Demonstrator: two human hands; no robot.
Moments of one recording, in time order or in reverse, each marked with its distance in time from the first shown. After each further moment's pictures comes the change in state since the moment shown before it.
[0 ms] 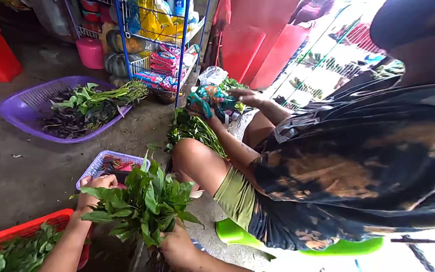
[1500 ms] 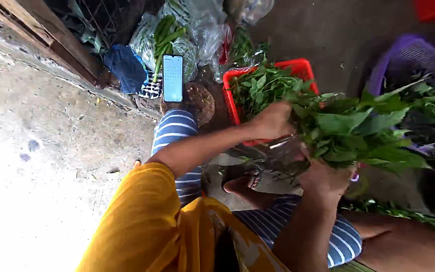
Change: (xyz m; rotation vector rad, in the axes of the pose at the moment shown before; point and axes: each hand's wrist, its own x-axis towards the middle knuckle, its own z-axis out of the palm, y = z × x) left_hand -0.425 0.065 -0.030 -0.827 0.843 -0.485; right_hand -0.128 0.068 0.140 -0.556 -0.658 -0.211
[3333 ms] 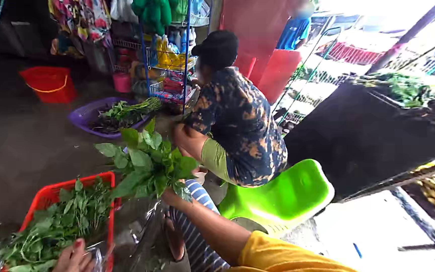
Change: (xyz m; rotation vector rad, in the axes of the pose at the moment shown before) left_hand 0.050 -0.054 0.036 -0.231 -0.230 -0.436; right_hand -0.033 -0.042 -0.112 -0.456 0.638 0.052
